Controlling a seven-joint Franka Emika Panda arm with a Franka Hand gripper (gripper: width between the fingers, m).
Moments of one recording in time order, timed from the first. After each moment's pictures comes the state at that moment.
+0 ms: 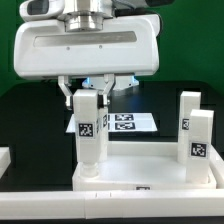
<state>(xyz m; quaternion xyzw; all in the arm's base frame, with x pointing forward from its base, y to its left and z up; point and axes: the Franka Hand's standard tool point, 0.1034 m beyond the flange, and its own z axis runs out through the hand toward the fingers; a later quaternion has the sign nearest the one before) 0.611 -0.058 0.132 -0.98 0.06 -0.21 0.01</state>
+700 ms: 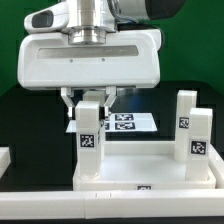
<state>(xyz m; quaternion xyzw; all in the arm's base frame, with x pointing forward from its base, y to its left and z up) 0.610 -0.056 0.117 -0.97 0.06 -0.22 0.00</state>
